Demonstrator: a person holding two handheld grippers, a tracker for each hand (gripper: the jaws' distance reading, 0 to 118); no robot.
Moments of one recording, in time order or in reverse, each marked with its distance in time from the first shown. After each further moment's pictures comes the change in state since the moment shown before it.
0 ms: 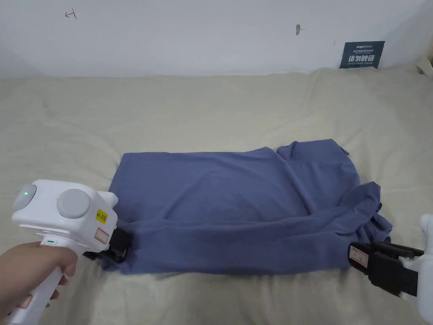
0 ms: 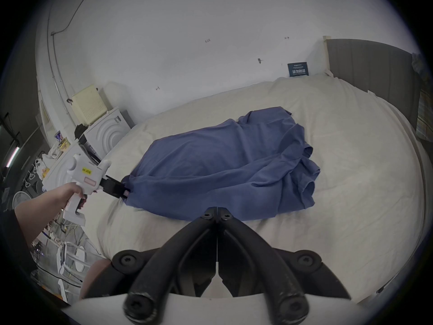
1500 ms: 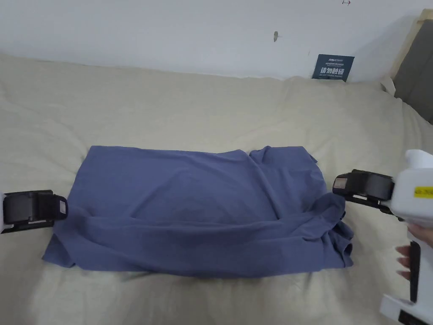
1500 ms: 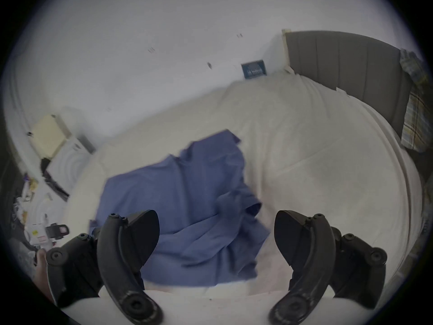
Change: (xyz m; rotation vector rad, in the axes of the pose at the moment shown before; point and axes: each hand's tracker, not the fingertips) left arm -0.052 -0.063 0.070 0.480 -0.076 0.347; right arm 0.058 0.094 -0.026 0.059 -0.161 -0.146
